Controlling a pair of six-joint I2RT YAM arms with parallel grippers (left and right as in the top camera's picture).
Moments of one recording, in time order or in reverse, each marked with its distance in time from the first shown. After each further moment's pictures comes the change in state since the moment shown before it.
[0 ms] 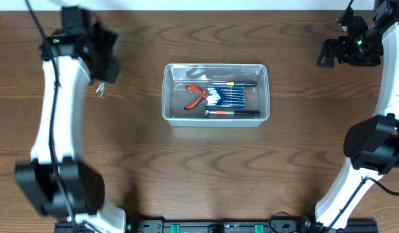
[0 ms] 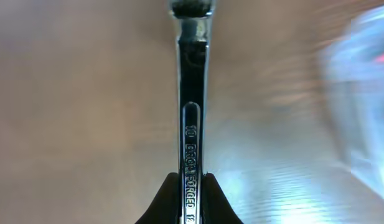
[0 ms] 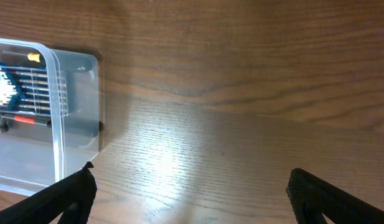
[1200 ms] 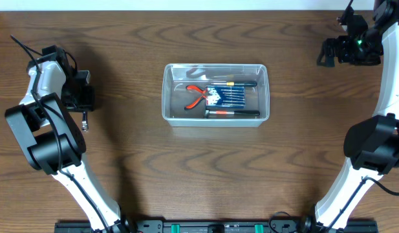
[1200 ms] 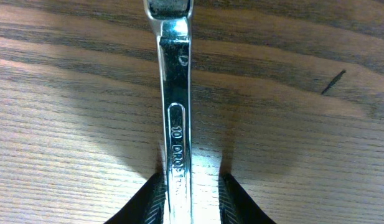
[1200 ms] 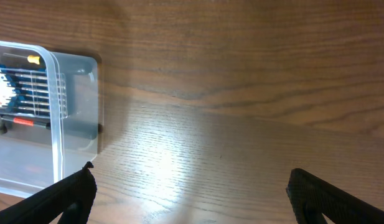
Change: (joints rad) left arm 0.346 0.478 -0.056 0.062 -0.005 -0.144; right arm 0.000 0.000 0.000 0.009 -0.001 -0.004
